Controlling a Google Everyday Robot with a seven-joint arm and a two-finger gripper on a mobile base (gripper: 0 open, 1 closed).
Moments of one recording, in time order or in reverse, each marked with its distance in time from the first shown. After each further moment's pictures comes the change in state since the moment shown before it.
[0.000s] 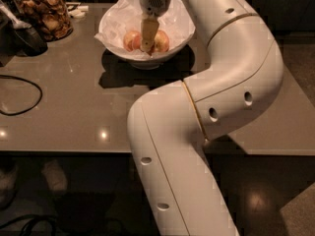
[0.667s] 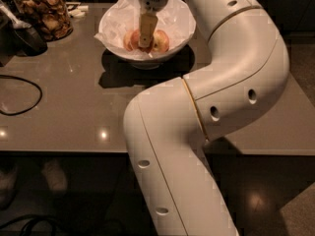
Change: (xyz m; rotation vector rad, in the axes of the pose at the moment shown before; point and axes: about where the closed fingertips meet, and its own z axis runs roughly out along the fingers) arm -0.008 0.004 -0.016 0.015 -0.004 -0.005
